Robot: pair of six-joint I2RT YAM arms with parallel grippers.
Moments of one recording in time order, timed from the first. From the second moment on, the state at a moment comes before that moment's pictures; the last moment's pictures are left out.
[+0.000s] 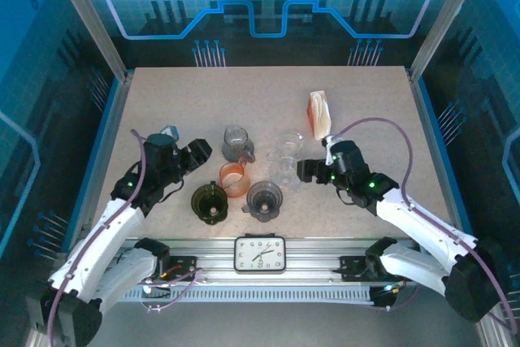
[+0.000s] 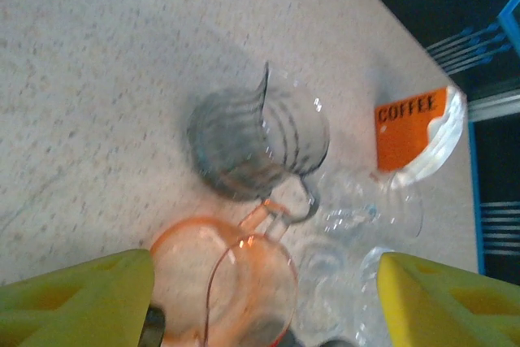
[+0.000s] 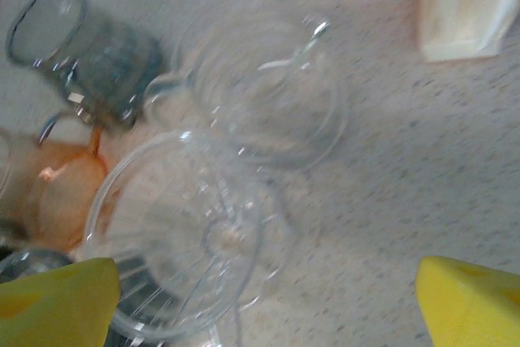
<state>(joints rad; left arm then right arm) -0.30 0.83 0.71 -0.51 0.06 -0.86 0.58 1.01 0.64 -0.35 0.03 0.43</state>
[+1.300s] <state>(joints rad) -0.44 0.87 0.63 -0.58 0.04 -0.79 0.99 1.41 0.81 -0.48 0.12 0.57</state>
